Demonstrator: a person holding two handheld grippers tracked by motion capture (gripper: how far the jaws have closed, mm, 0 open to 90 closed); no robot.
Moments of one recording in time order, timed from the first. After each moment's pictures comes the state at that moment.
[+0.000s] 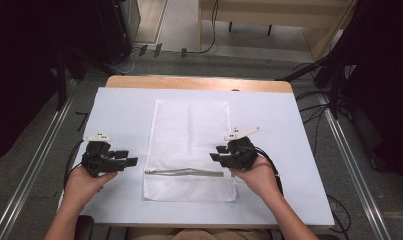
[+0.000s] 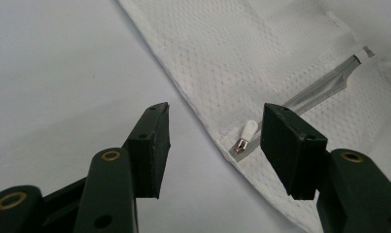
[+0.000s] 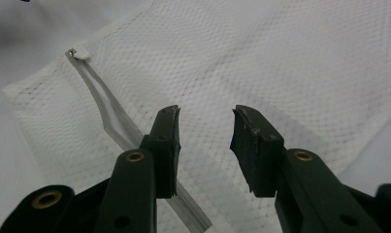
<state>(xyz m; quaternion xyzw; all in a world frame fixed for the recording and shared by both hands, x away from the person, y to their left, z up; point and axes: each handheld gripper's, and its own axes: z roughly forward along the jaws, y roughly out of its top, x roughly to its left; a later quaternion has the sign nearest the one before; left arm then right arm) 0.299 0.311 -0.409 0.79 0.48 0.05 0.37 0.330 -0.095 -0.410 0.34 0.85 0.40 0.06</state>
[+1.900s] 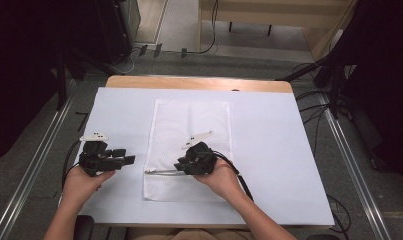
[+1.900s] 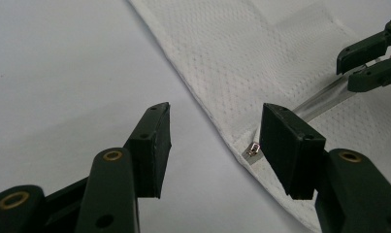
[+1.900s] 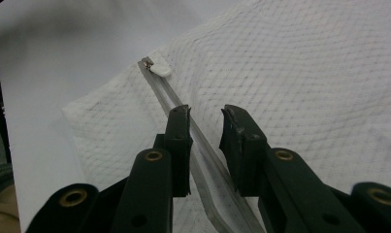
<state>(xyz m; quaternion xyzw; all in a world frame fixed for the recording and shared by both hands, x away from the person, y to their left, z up) 0.301 0.319 -0.412 0.79 0.48 0.06 0.38 0.325 0.004 -0.431 0.27 0.88 0.39 0.00</state>
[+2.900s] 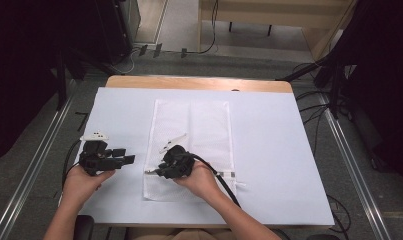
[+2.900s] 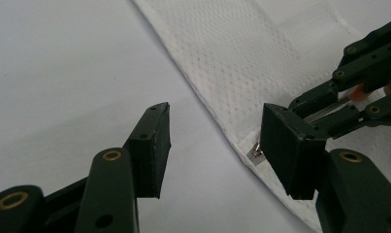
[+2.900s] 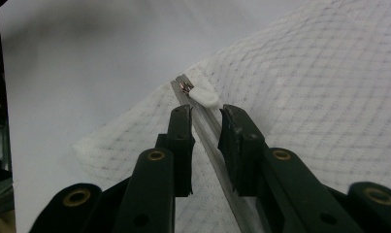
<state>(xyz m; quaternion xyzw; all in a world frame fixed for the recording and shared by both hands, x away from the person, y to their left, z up) 0.303 0.320 -0.414 0.79 0.48 0.06 0.38 0.329 0.062 -0.453 0.25 0.89 0.38 -0.05</state>
